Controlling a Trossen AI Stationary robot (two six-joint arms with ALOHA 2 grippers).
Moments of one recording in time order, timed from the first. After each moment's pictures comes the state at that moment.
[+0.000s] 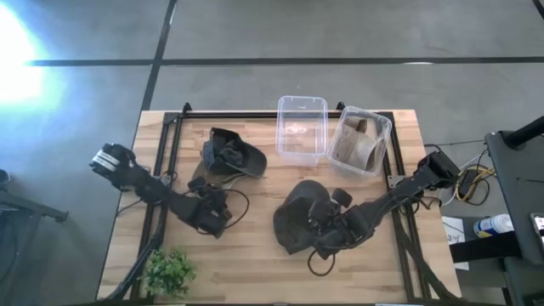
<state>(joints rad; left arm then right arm) -0.47 1.52 0.63 -0.60 -0.81 -1.04 0.54 1.72 1.38 -1.10 0.55 1.07</state>
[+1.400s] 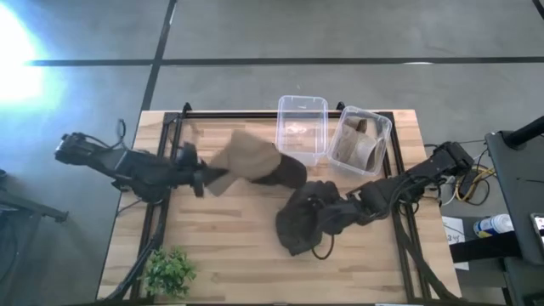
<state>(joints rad) -0.35 0.83 0.95 -0.35 -0.55 -0.92 0.45 1.54 1.36 -0.65 0.53 1.05</state>
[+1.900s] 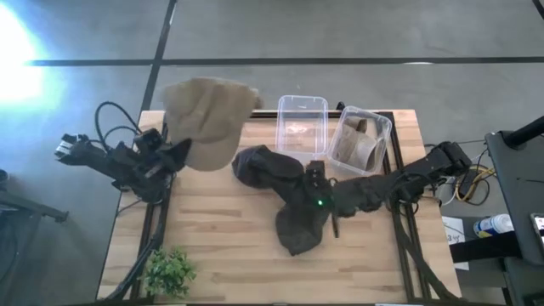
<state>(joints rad) -0.34 0.86 0.72 1.09 -0.38 -0.39 0.39 1.56 1.35 0.20 0.74 0.77</state>
